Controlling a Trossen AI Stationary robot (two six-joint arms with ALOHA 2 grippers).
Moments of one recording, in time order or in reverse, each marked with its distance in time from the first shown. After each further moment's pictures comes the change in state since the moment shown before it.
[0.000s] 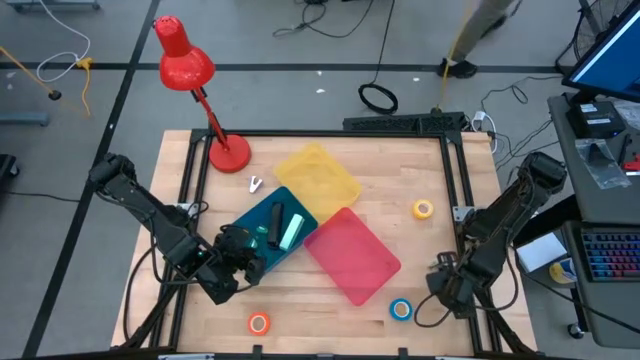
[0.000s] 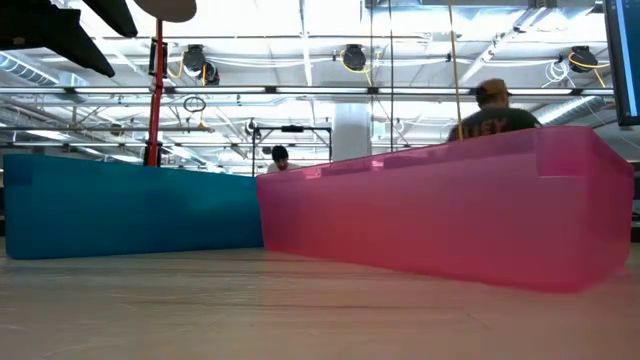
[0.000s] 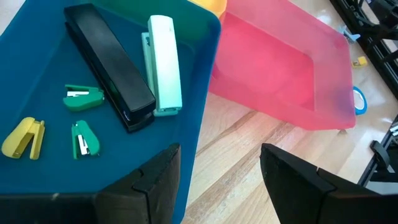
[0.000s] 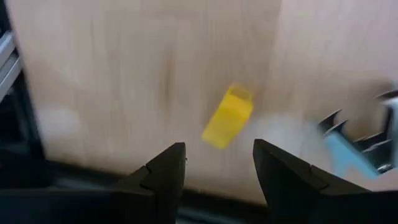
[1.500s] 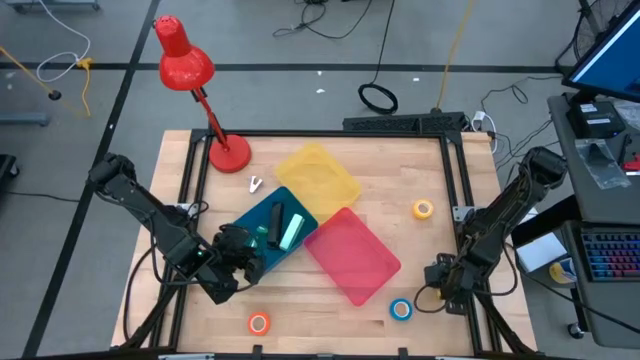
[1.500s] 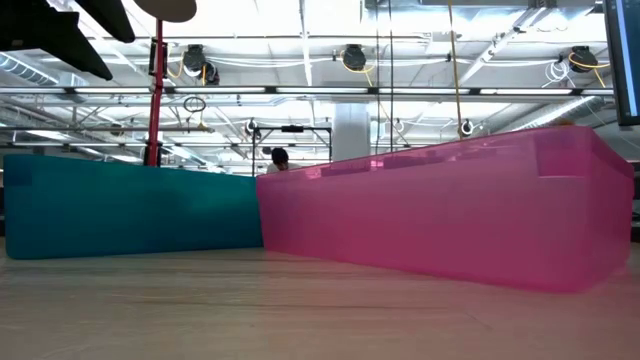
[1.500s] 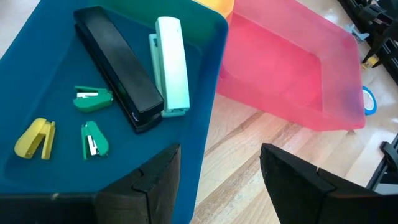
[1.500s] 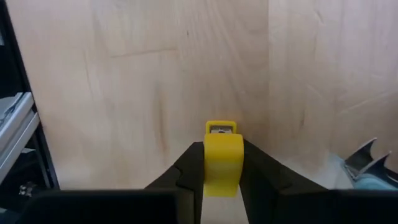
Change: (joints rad) left arm 0.000 0.000 0.000 -0.028 -0.001 -0.008; right arm 0.001 -0.069 -0.236 0.355 0.037 0.186
